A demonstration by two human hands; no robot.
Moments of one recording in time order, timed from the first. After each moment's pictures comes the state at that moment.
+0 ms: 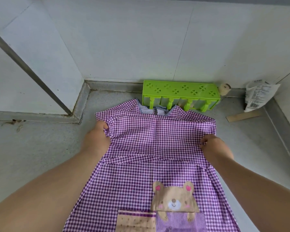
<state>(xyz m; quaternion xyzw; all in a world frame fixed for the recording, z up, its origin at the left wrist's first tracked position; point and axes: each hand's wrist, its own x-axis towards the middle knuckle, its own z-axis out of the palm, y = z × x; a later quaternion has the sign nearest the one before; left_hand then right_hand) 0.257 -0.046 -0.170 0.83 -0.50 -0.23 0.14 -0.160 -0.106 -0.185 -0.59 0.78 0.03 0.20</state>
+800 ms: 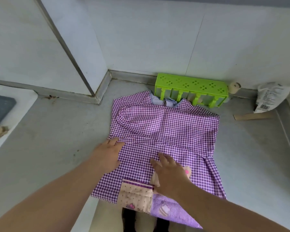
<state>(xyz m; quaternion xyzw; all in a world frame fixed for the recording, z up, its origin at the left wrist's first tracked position) 0.207 0.087 -0.161 0.72 -0.64 -0.19 -0.18 -0.064 0.055 -0.165 -0.87 0.39 0.25 0.17</state>
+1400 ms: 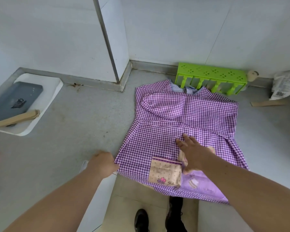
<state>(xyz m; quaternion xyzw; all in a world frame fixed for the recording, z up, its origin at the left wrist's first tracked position) 0.282 0.224 -0.165 0.83 -0.45 -0.30 -0.12 -0.042 0.073 -0.151 -0.84 0.43 0.30 0.16</state>
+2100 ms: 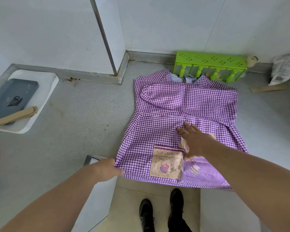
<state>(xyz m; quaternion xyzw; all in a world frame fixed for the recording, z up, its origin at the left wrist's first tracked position) 0.278 0.260 -0.151 0.75 -0.40 -0.52 -0.13 -0.034 0.076 -0.148 -0.81 0.46 0.32 0.18</state>
